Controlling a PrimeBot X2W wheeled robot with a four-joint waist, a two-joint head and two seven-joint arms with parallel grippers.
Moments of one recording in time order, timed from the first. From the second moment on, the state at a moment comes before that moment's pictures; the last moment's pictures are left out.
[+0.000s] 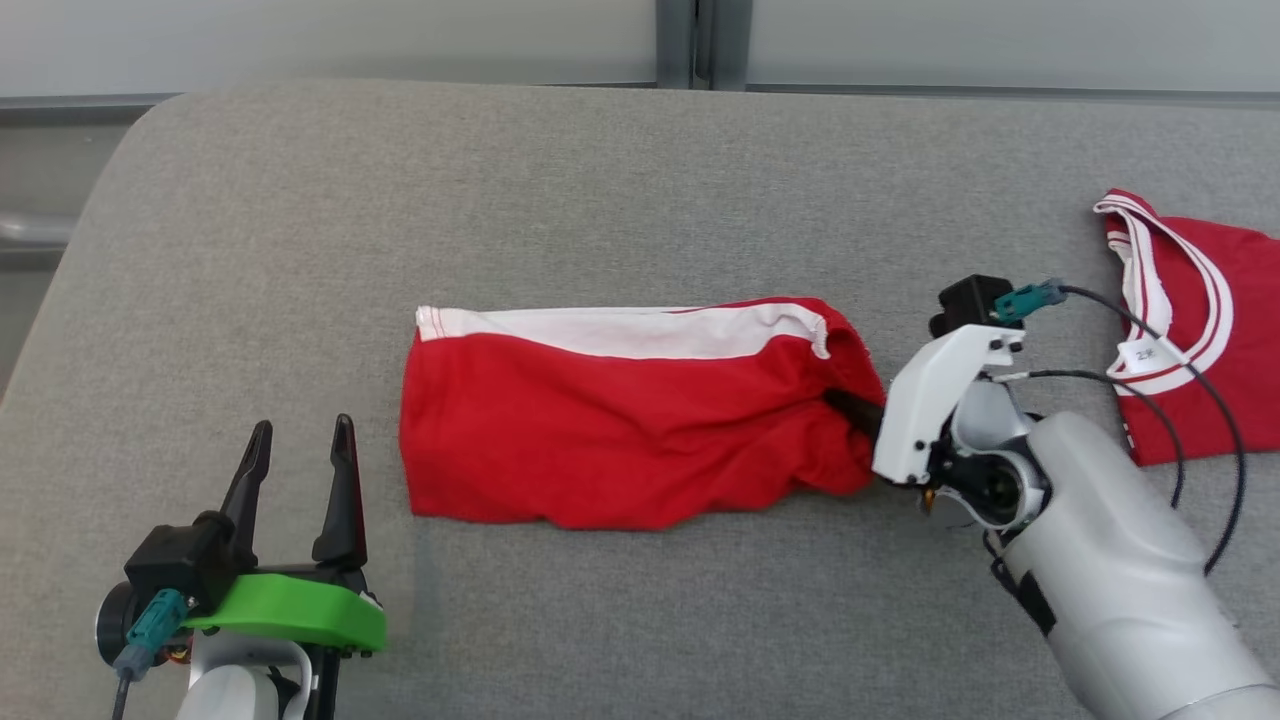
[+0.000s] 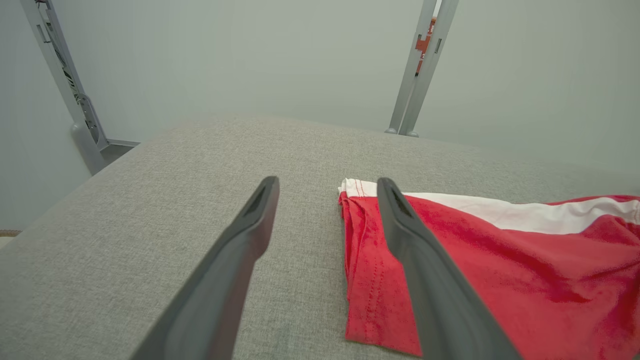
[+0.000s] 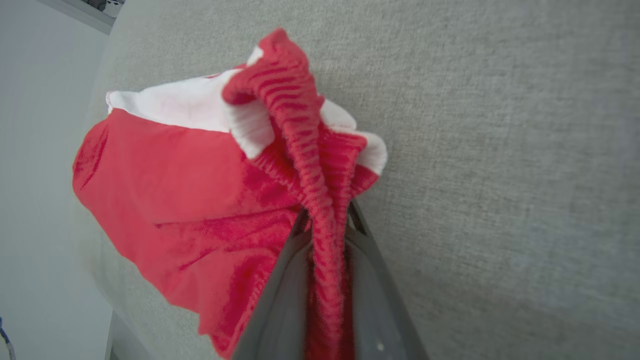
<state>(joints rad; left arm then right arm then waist) -0.13 0.11 -0.03 0.27 -0.30 -0.12 -0.26 -0.60 -0.12 0.26 0.67 0.71 0.13 0.51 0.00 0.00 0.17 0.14</state>
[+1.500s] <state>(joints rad) -0.17 0.08 -0.11 0.38 -0.35 -0.13 -0.26 -0.67 -0.05 0.04 0.72 1.00 0.13 0.87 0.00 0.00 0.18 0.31</state>
